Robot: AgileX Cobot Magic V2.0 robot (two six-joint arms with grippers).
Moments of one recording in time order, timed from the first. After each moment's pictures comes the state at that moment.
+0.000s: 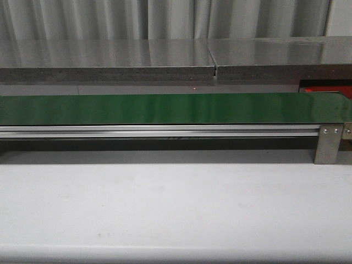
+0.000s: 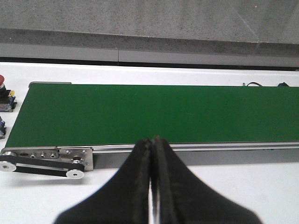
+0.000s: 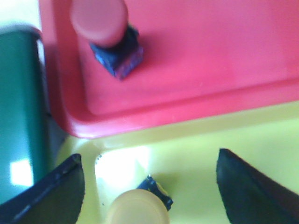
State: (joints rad) left arm -0.04 0.65 -0.66 -0.28 0.51 0.28; right arm -0.42 1.73 -1.19 0.40 0.49 -0.40
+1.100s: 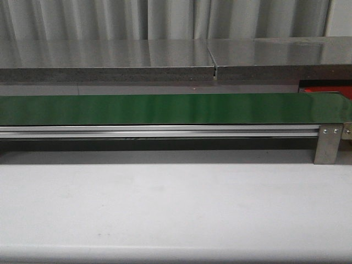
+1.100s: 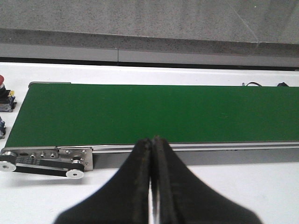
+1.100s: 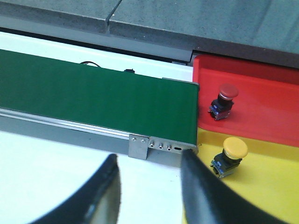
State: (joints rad) left arm -0.04 0.65 -0.66 -0.28 0.51 0.28; right arm -0.16 0.55 -0.62 0.40 0.58 -0.46
